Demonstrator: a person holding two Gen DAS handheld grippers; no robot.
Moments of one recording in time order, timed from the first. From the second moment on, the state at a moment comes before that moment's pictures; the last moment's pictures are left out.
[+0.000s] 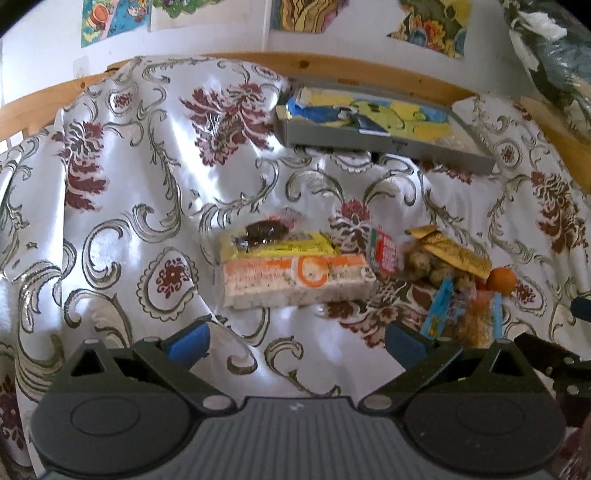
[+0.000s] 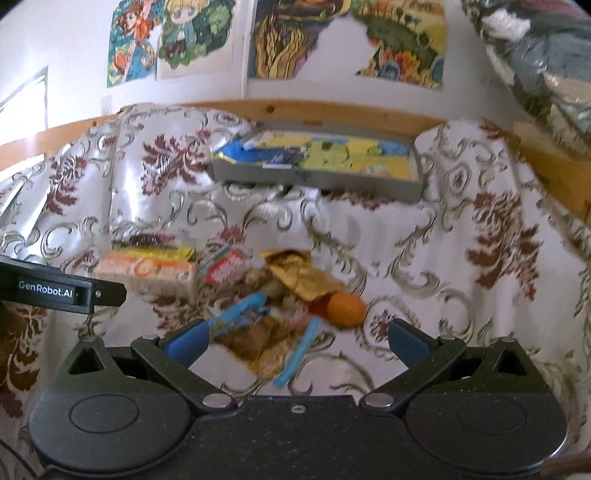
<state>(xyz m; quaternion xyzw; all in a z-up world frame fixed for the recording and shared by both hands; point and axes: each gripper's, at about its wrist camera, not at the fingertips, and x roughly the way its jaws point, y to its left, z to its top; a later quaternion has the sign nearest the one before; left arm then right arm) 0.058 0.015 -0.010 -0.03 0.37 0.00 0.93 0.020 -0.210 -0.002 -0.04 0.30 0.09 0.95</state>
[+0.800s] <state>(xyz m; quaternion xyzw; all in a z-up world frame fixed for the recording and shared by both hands) 0.131 0.064 -0.017 -0.05 0.43 -0.06 0.90 0.087 -0.206 -0.020 -0.08 0.35 0.22 0.91</state>
